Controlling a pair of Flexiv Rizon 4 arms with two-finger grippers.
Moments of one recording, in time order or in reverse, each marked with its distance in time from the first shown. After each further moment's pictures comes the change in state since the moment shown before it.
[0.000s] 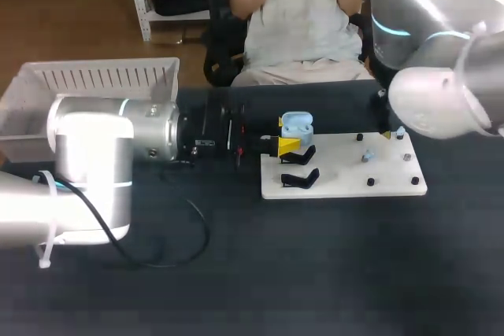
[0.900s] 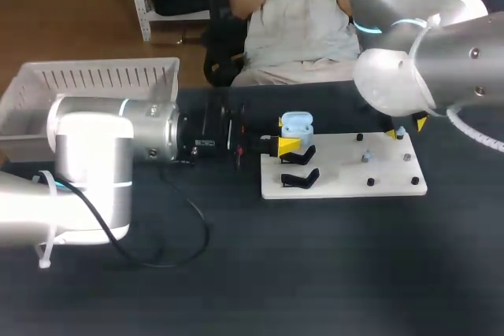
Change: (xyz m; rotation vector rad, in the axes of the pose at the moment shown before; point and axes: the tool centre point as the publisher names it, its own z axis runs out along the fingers) left arm 0.000 0.000 0.000 0.000 0.000 0.000; right arm -0.019 -0.008 0.042 0.050 0.147 0.155
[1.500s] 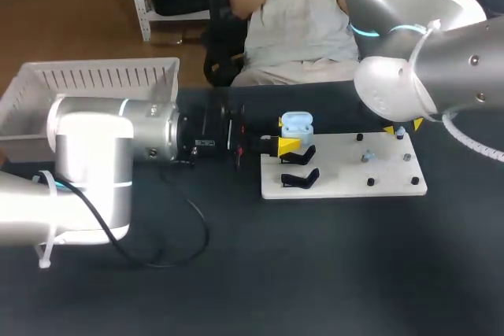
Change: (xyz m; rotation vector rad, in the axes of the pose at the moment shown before) left arm 0.000 0.000 0.000 0.000 0.000 0.000; right arm -0.008 0.001 0.002 0.006 -0.038 0.137
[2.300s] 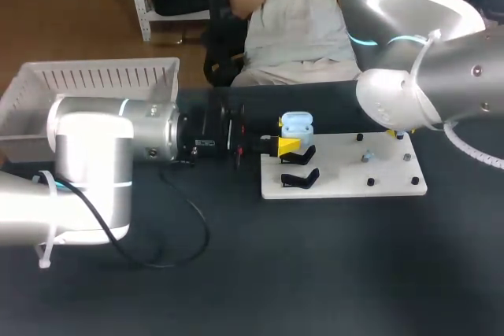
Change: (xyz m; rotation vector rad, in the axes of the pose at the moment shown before) left arm 0.000 0.000 0.000 0.000 0.000 0.000; right arm 0.002 0.003 0.005 0.018 -0.020 -0.020
